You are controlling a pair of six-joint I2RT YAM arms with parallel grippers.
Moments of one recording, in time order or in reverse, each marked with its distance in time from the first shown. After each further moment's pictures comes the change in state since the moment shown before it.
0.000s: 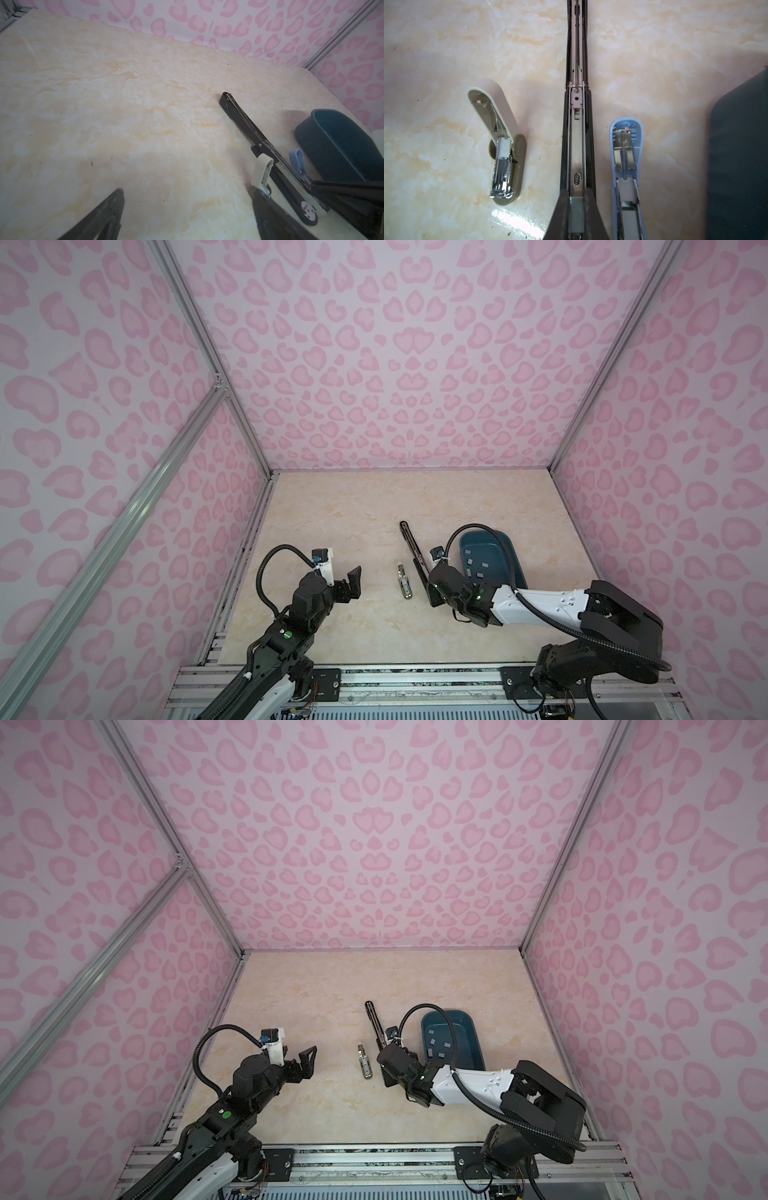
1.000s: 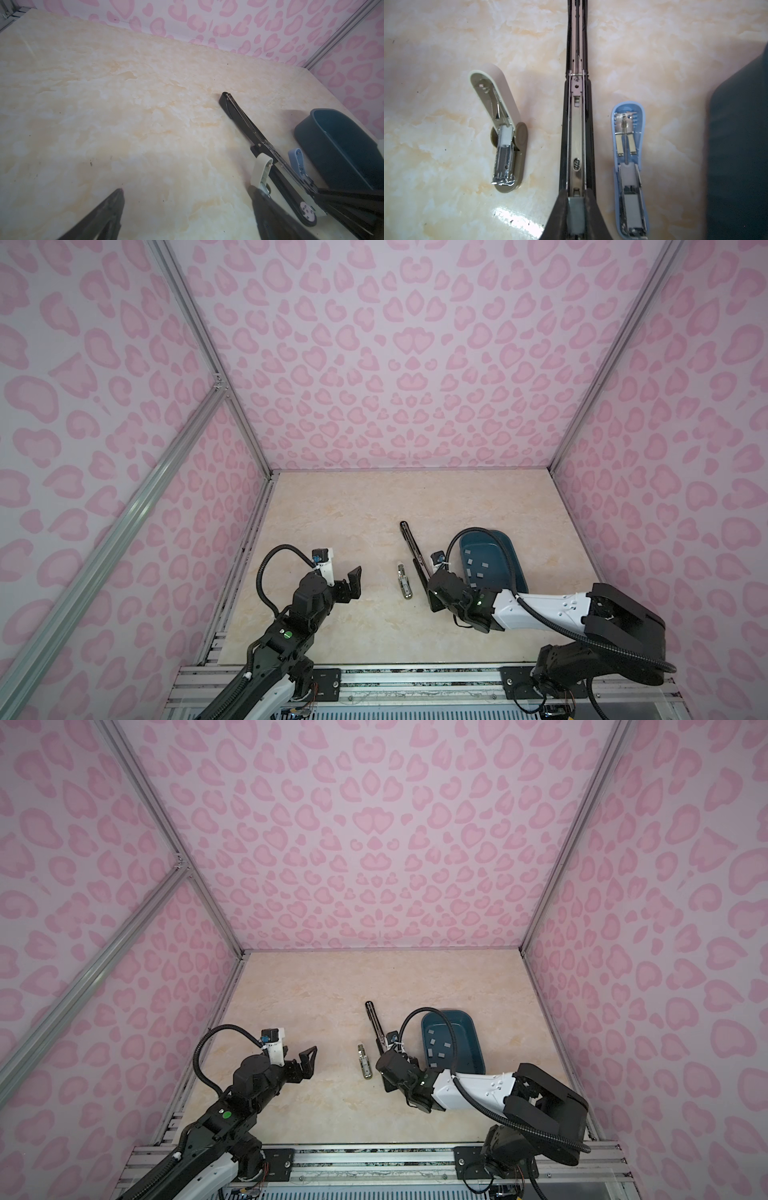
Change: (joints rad) left arm -0.004 0.000 0.000 0.000 0.000 0.000; right arm 0.044 -0.020 -0.023 -0.019 0.037 0.043
